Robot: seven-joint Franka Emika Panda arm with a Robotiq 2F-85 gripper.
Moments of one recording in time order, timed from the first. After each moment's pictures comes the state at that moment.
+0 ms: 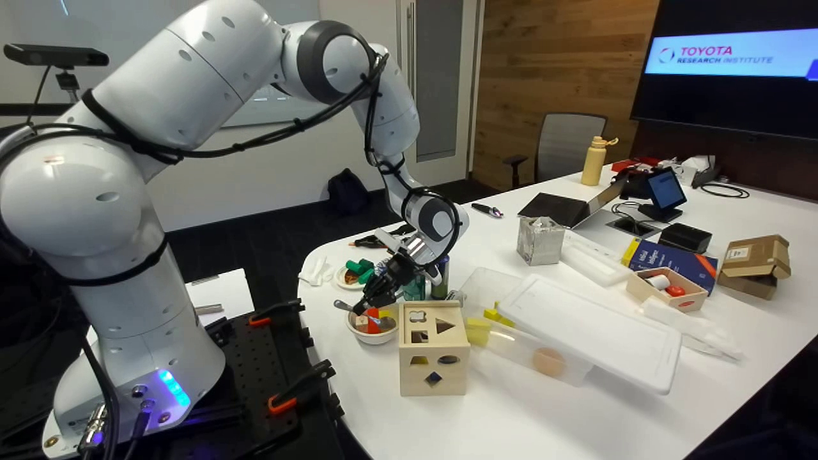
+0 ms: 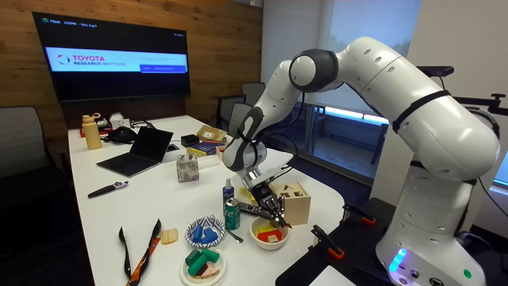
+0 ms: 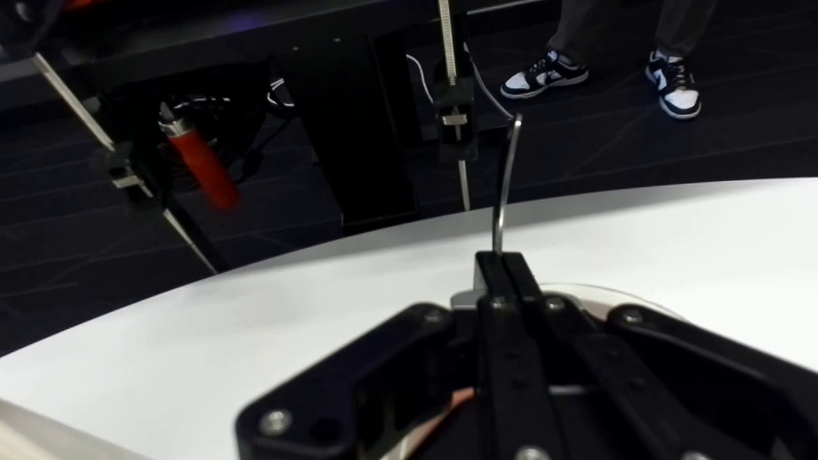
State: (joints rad) arm 0.13 0.94 0.00 -1.77 0.11 1.70 0.25
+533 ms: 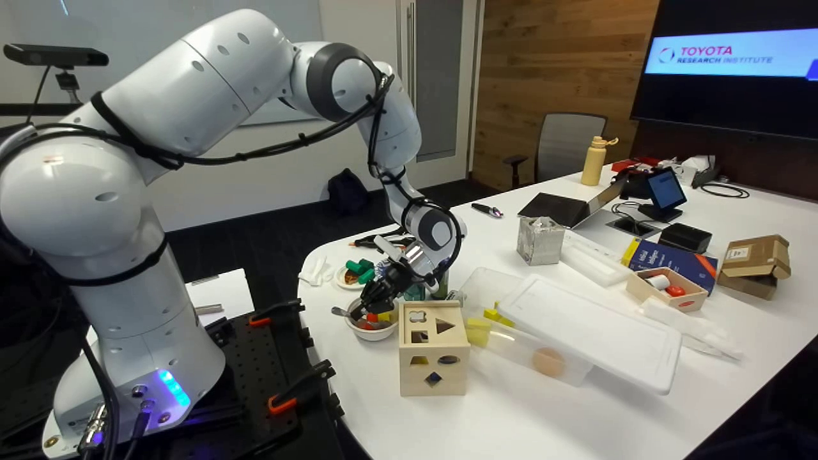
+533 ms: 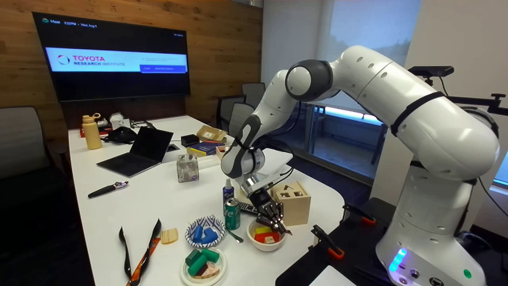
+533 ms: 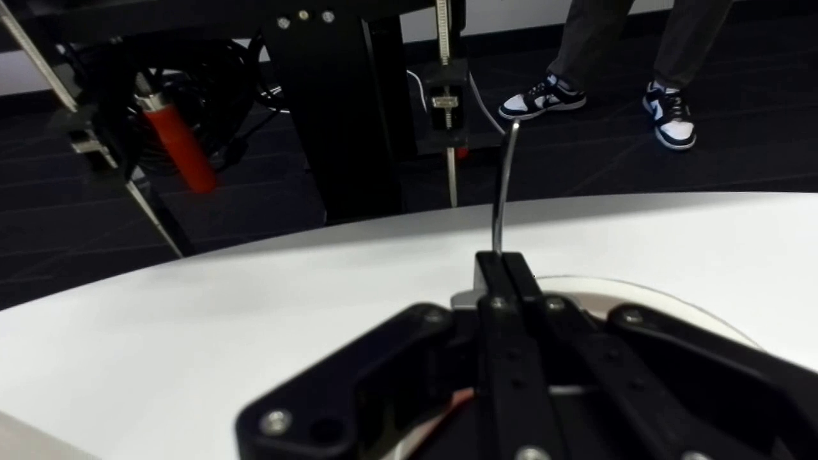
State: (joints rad) arm 0.12 1.02 0.02 -1.70 0.12 1.67 0.19
